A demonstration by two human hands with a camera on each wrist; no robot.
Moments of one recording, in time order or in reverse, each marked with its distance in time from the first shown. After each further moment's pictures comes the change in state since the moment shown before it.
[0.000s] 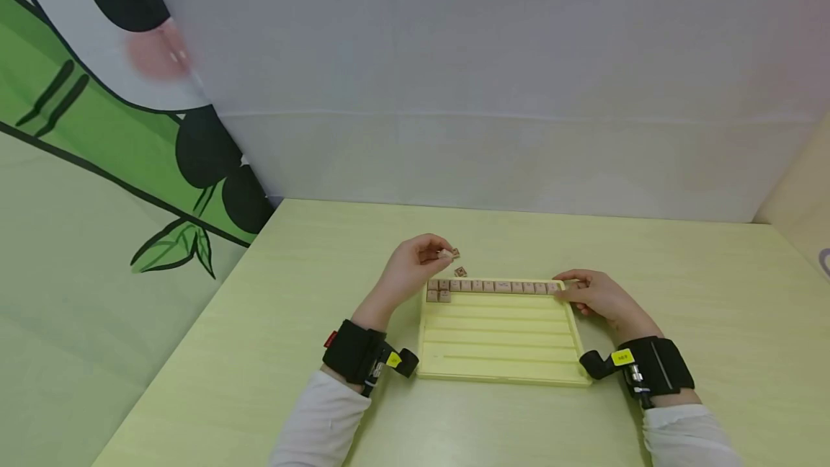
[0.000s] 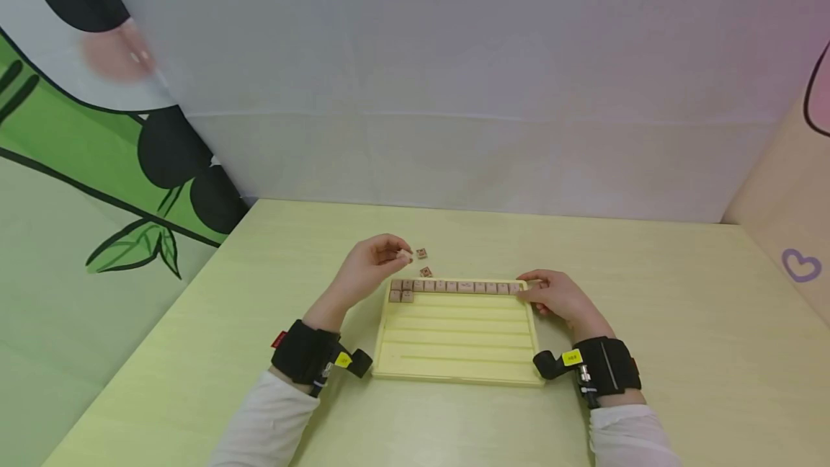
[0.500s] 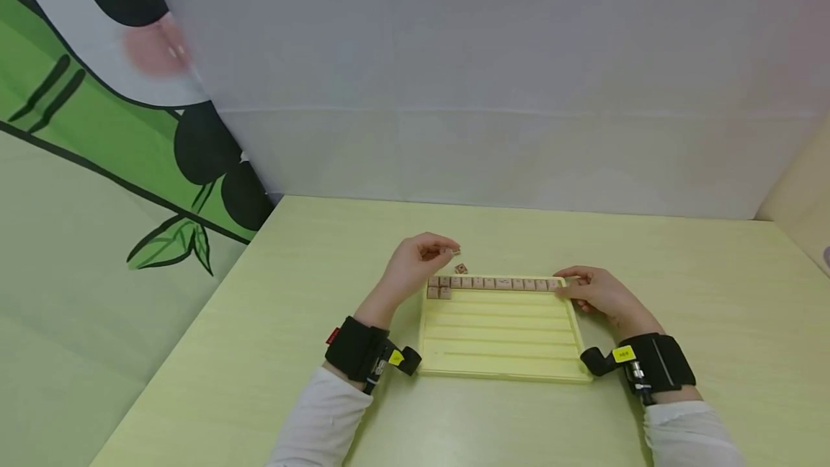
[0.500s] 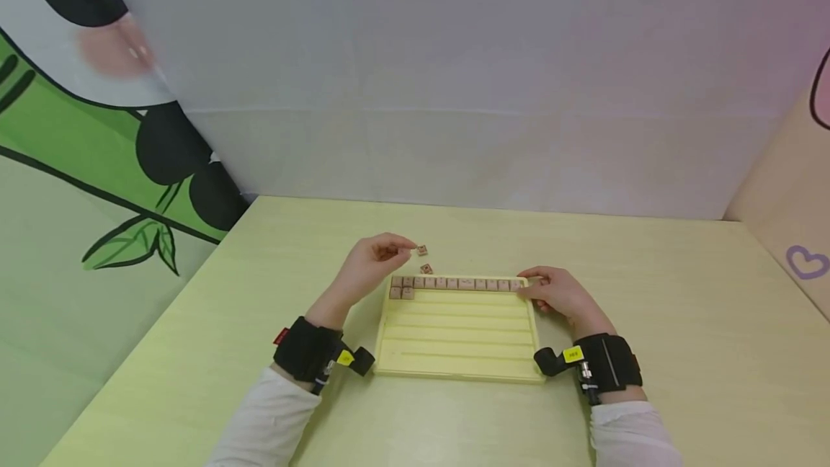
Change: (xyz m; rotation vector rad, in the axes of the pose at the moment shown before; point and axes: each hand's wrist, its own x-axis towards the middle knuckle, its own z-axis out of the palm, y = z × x) left_hand 0.006 0.002 0.006 0.015 0.035 0.010; right_hand 0.011 -0.001 -0.009 -0.034 -0.025 -0.005
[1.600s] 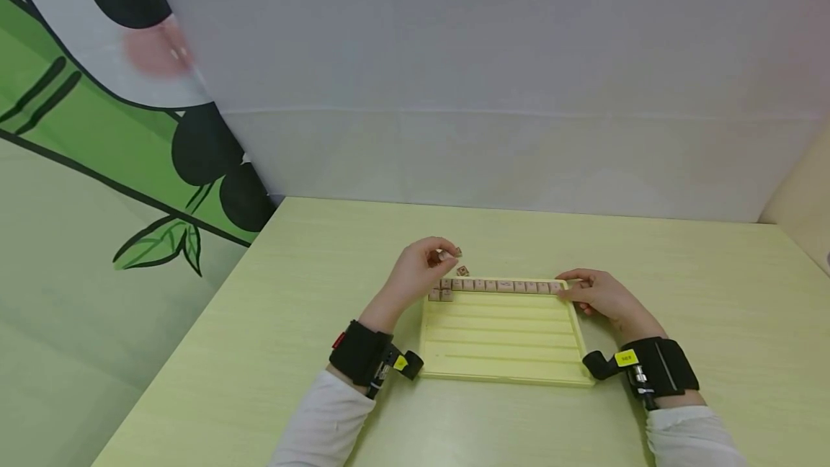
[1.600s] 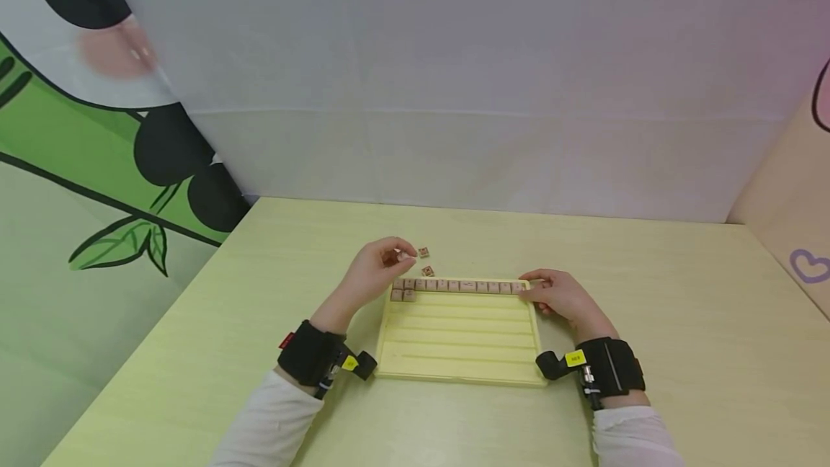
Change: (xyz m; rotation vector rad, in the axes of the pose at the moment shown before) left_hand 0.008 0.001 0.010 0.104 0.019 0.019; right_hand 0.012 0.002 -0.012 0.002 -0.016 -0.011
